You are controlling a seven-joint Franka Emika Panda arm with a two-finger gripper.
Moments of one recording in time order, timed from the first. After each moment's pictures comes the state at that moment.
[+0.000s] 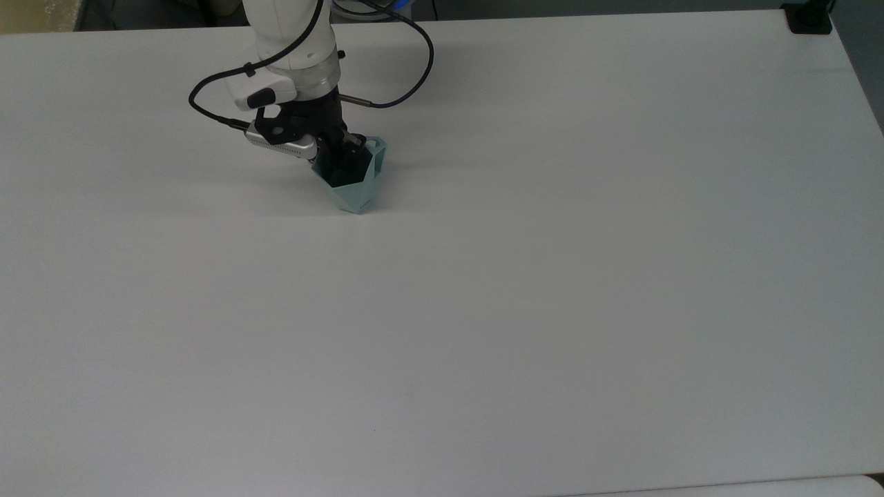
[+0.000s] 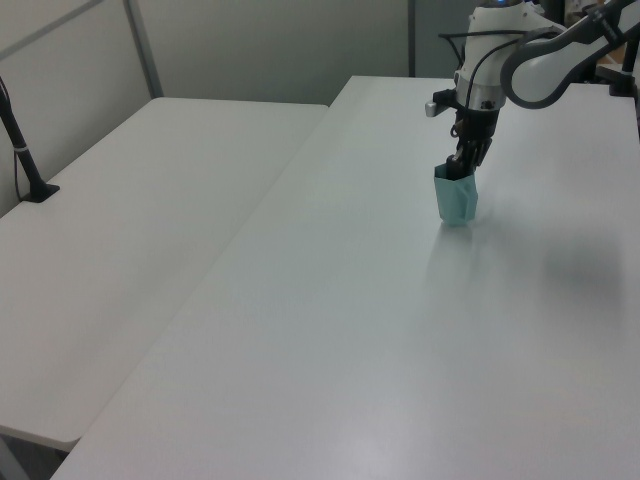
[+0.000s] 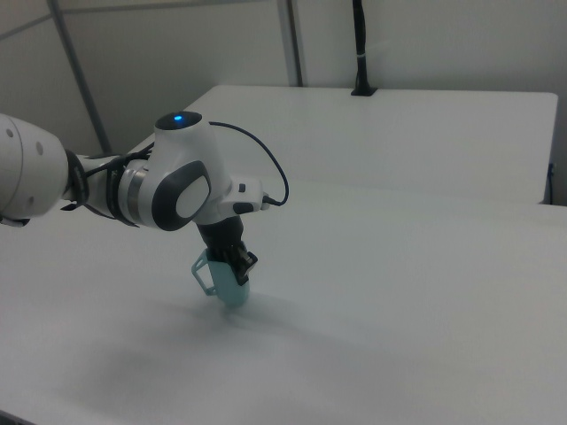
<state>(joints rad) 0.19 0.06 -0.08 -2.20 0.00 2.40 0.30</state>
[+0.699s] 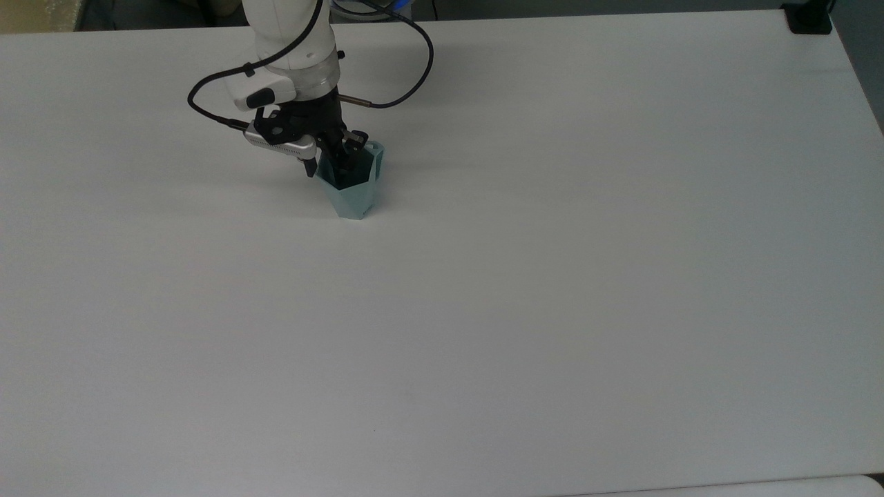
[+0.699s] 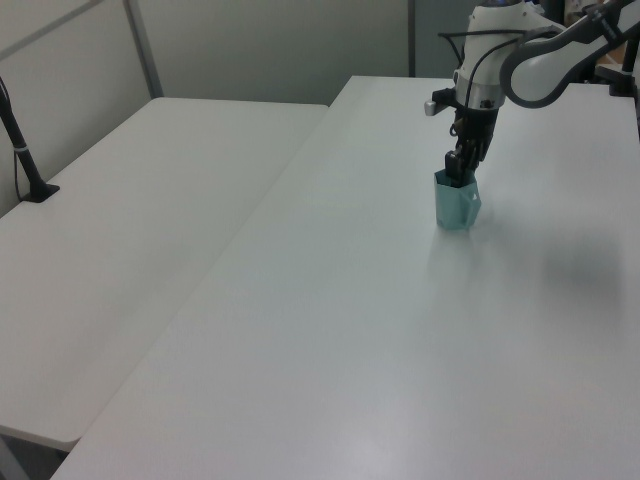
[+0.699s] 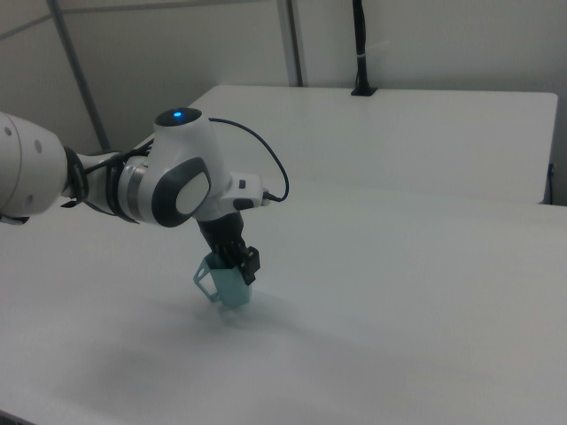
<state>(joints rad) 0.19 0.06 -0.08 -2.19 0.00 2.40 0.30</state>
